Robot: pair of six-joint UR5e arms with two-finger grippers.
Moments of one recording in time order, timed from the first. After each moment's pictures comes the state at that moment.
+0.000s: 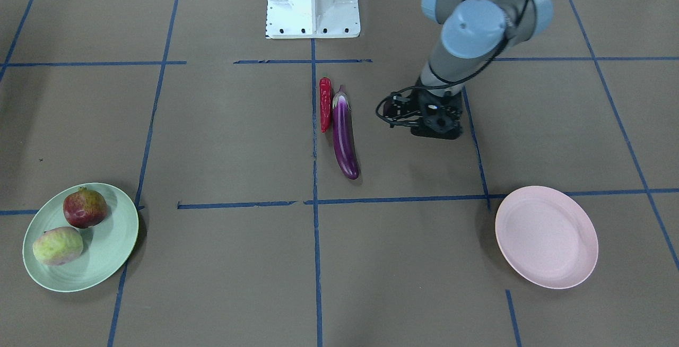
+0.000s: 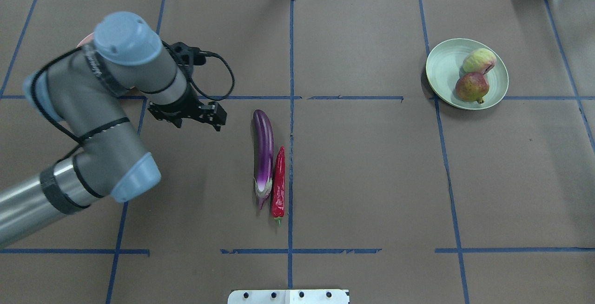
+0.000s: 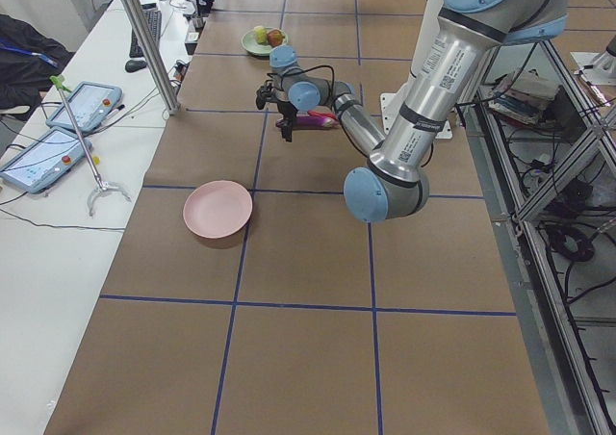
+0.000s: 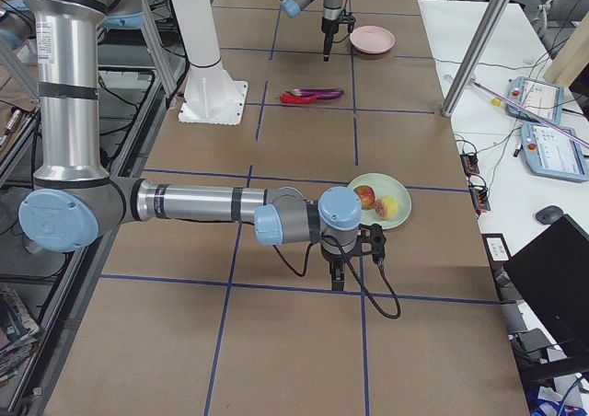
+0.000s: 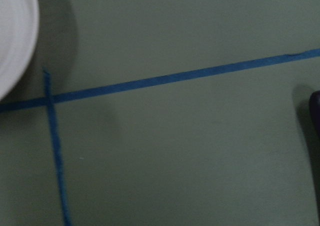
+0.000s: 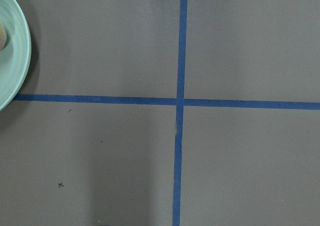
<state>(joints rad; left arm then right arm) -0.67 -2.15 -1.71 -1.60 -2.05 -1.02 1.53 -1.61 1.61 -1.41 2.37 0.12</state>
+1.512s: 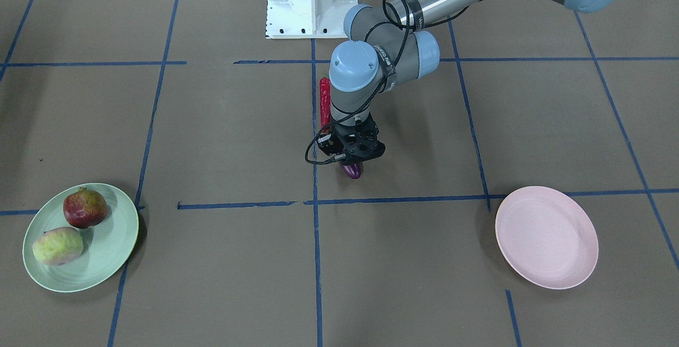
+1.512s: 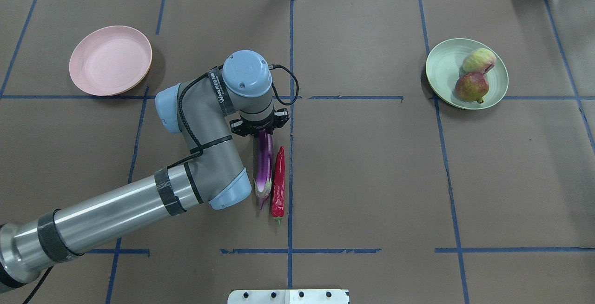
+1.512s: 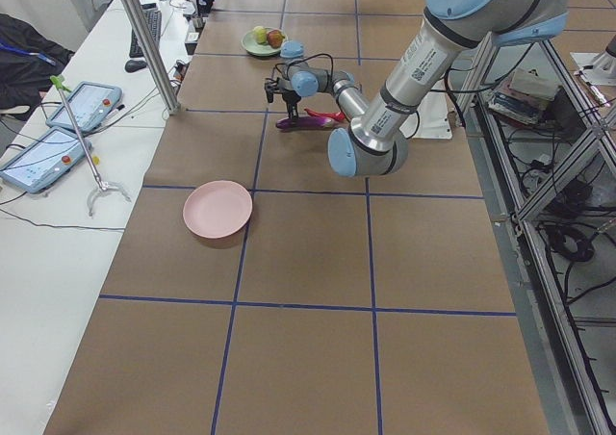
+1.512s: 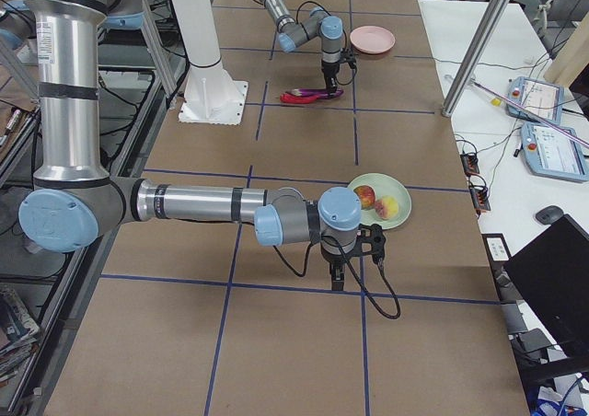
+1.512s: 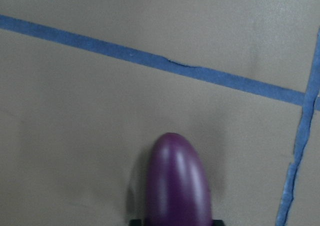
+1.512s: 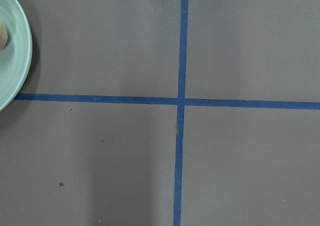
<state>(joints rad) -0.56 -2.41 -1.35 -1.70 -1.89 -1.42 1.53 -1.62 1.61 -1.40 2.37 0.12</state>
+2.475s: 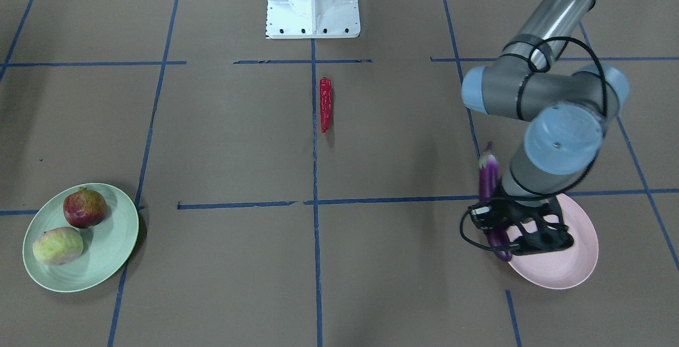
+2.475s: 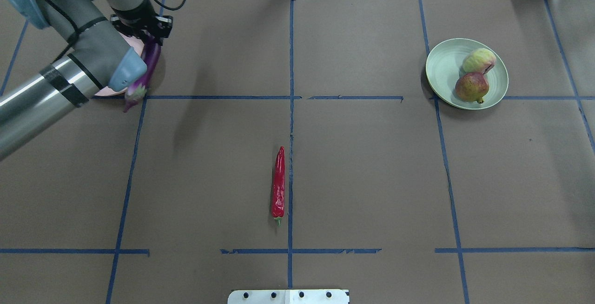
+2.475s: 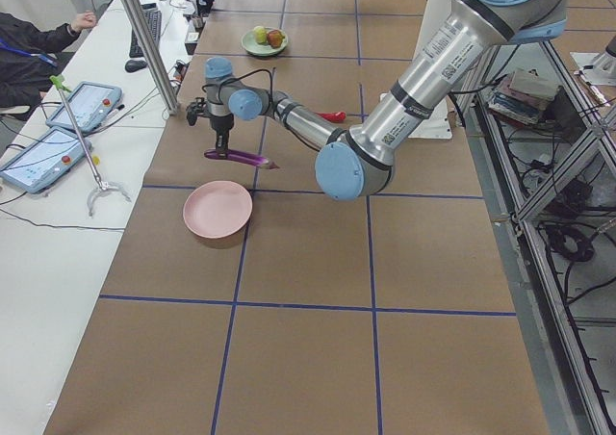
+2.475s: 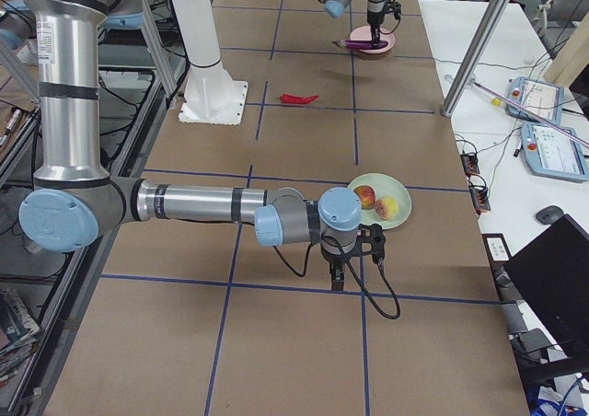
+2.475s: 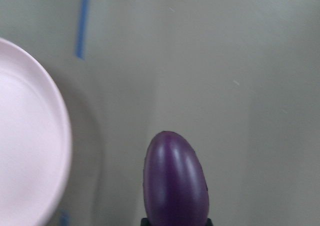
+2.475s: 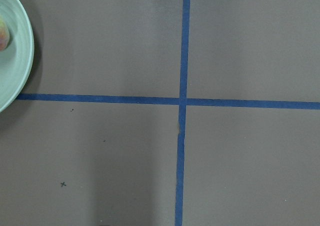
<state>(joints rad) -1.01 -2.29 -1.23 -1.71 -2.04 -0.77 1.53 -1.62 1.60 -1.40 2.38 0.12</state>
